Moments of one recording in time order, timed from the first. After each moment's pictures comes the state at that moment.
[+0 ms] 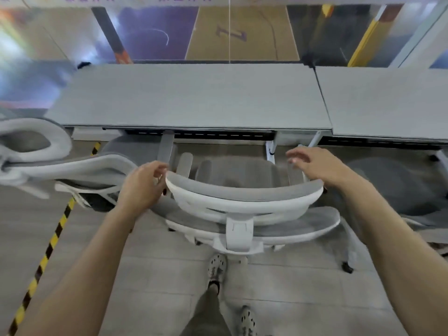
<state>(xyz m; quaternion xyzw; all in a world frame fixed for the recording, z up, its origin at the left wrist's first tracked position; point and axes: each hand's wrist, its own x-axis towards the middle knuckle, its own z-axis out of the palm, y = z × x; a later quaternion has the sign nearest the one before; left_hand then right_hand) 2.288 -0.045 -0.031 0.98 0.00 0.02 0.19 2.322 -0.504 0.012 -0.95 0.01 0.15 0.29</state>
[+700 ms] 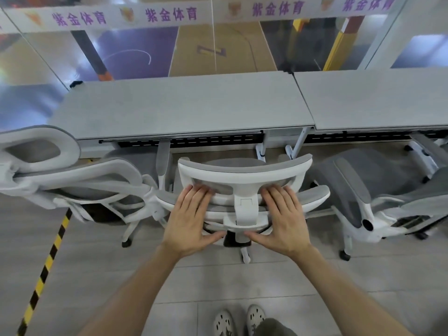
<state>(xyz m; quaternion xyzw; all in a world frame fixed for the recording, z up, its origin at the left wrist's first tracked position) 2.181 -0.101 -0.085 0.94 -0.29 0.15 0.11 2.141 -0.403 -0.081 -0.95 -0.14 -0.22 0.14</state>
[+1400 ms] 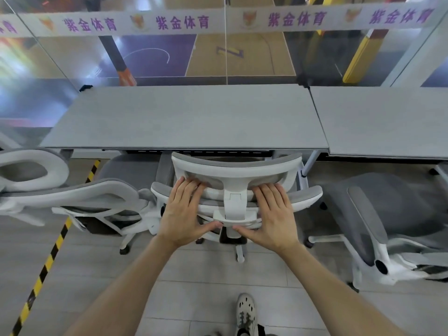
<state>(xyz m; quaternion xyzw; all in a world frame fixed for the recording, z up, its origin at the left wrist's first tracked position) 2.300 -0.125 -0.085 0.96 -0.21 0.16 0.10 2.275 -0.415 -0.084 -0.94 -0.16 -0.24 0.17</state>
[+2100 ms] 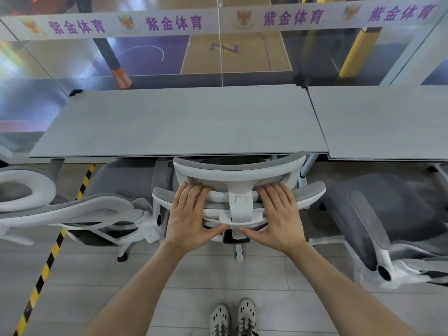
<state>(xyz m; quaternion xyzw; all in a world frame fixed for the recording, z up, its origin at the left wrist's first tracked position) 2.330 -0.152 -0.086 0.95 -0.20 0.21 0.13 2.314 -0.437 -0.081 -0.95 -0.16 -0.21 0.16</state>
